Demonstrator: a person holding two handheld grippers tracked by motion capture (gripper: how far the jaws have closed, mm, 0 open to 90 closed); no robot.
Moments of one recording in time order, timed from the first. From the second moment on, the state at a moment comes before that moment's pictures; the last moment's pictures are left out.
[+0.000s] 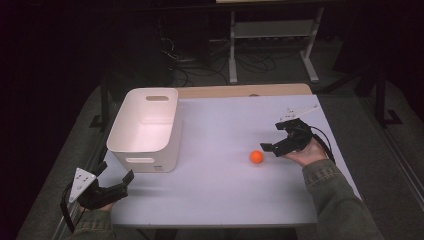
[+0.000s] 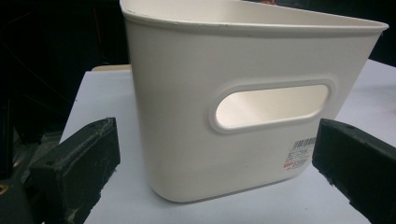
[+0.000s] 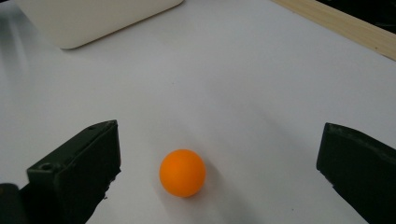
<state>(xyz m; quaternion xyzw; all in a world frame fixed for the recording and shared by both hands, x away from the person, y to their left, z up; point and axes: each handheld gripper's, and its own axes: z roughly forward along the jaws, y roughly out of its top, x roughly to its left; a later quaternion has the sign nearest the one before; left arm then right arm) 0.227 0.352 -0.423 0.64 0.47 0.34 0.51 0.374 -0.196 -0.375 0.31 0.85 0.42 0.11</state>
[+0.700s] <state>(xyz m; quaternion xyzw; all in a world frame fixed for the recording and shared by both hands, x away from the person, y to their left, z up) 0.227 0.352 -0.423 0.64 0.46 0.34 0.51 0.388 -0.178 -0.394 0.31 0.86 0.39 0.08</state>
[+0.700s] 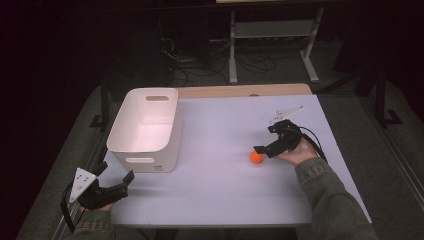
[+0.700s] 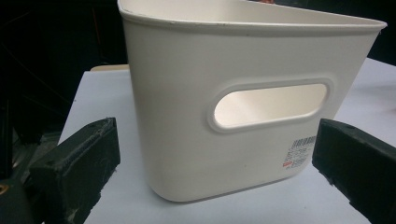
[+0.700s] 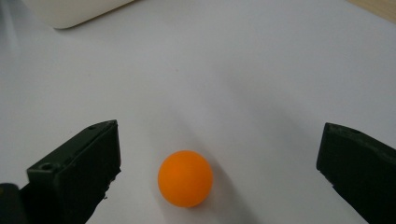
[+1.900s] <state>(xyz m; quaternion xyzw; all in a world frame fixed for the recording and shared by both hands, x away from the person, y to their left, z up) 0.227 0.352 -0.423 0.64 0.46 0.34 0.51 0.390 -0.162 -0.417 0.30 0.89 0.35 0.05</state>
